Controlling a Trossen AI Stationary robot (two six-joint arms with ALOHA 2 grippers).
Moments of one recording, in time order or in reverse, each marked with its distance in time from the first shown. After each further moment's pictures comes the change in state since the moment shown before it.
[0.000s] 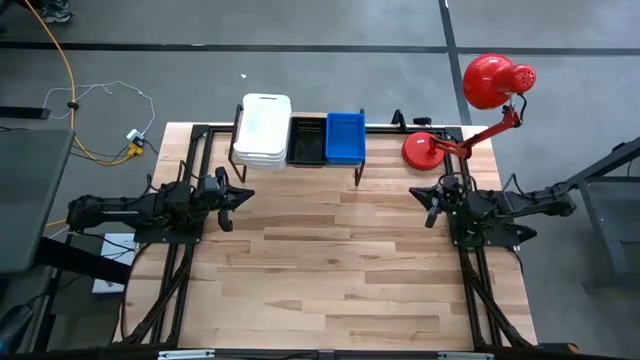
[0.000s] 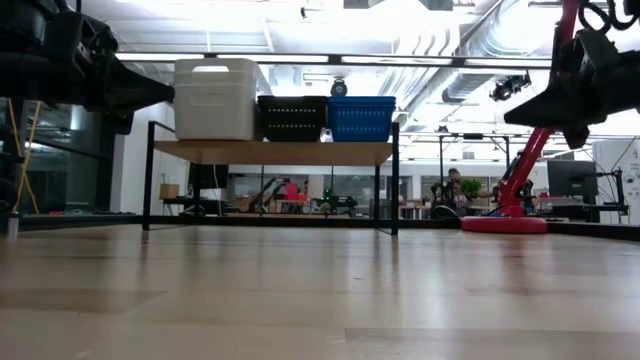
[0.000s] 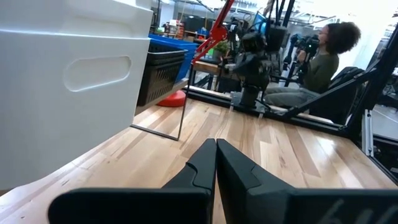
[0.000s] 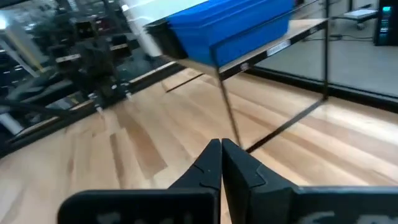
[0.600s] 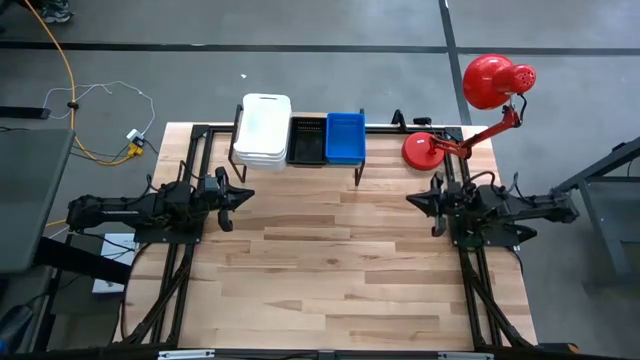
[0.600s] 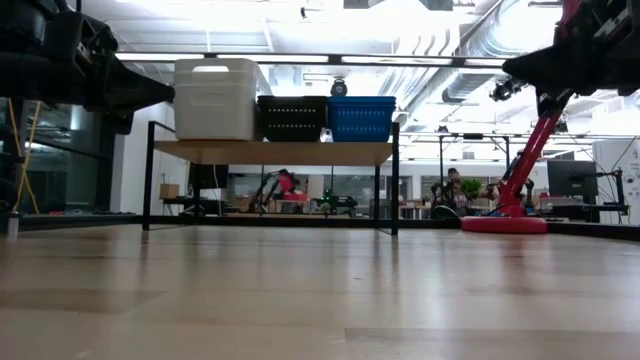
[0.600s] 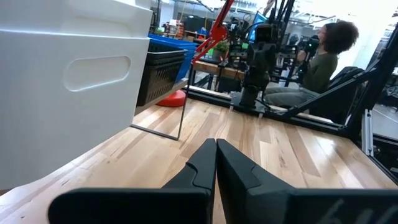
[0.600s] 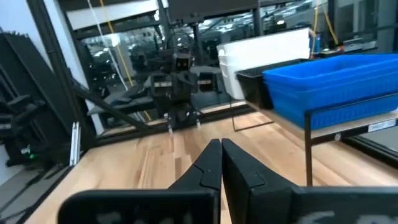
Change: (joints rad) left arm 0.000 0.000 0.000 0.000 0.000 0.000; right arm -0.081 0.002 -0.048 0.330 -0.371 -0.279
